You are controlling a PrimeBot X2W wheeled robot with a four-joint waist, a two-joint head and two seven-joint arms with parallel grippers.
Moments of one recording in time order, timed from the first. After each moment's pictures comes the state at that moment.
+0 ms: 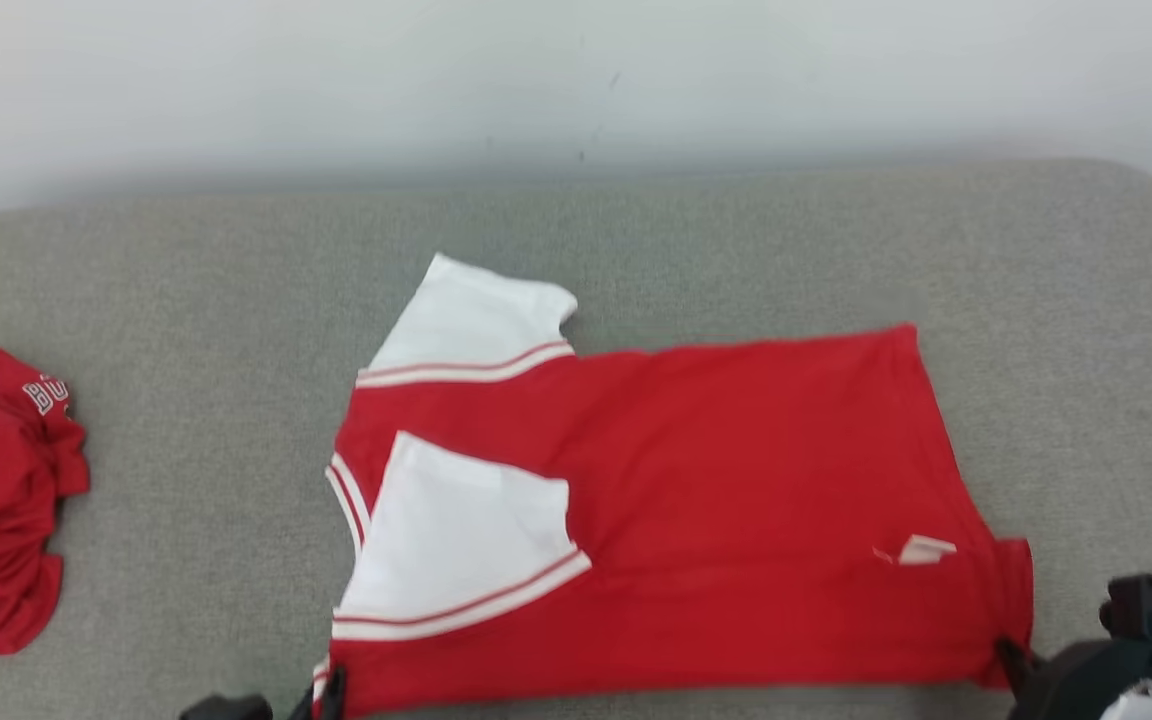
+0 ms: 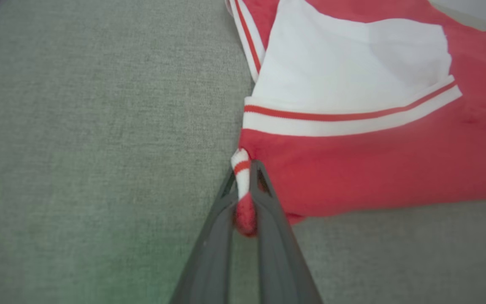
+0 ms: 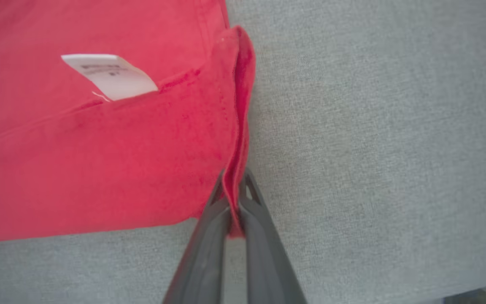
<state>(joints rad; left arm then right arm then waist) -0.05 0.29 -0.38 0.30 -0.55 0.08 -0.06 0.06 -0.05 -0.26 -0.05 0.20 0.13 0.69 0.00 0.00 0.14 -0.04</state>
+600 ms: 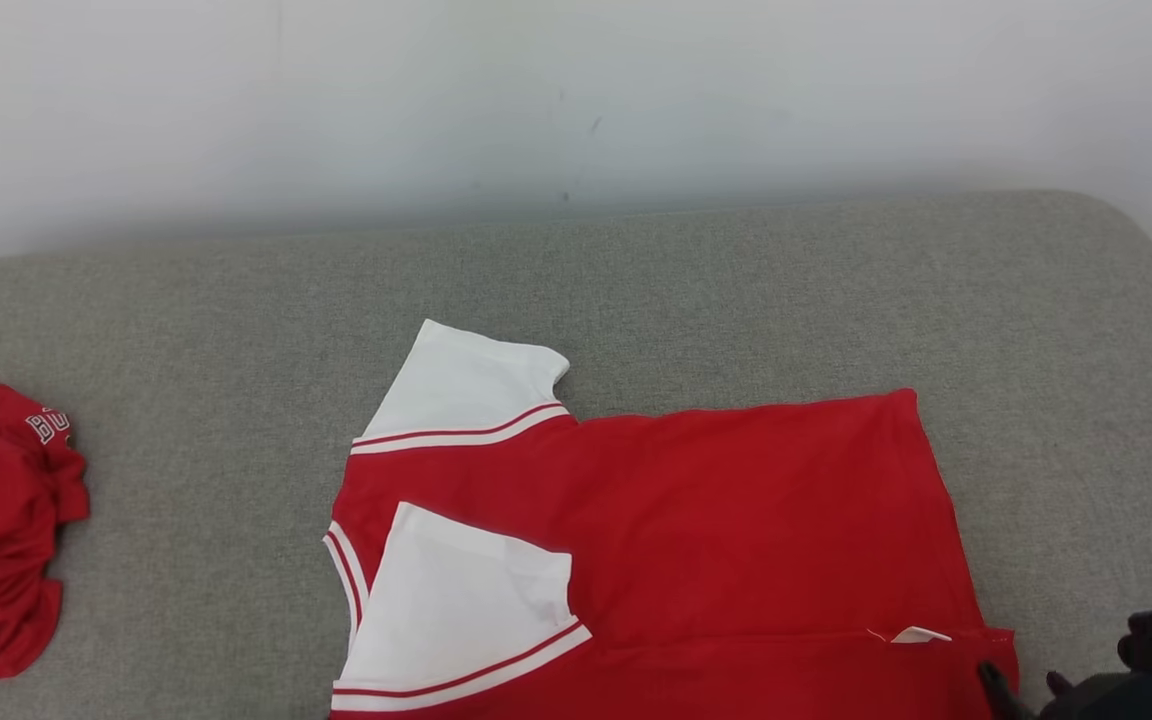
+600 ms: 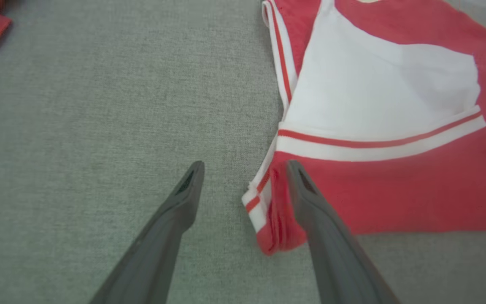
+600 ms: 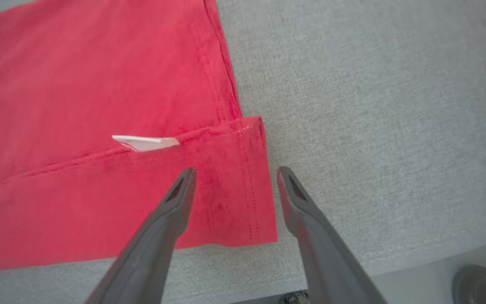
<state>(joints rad) 0.10 0.34 -0.36 0.16 -0.57 0.16 0.02 0.16 -0.05 -0.27 -0.08 0.26 0.13 0.69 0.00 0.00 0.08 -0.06</state>
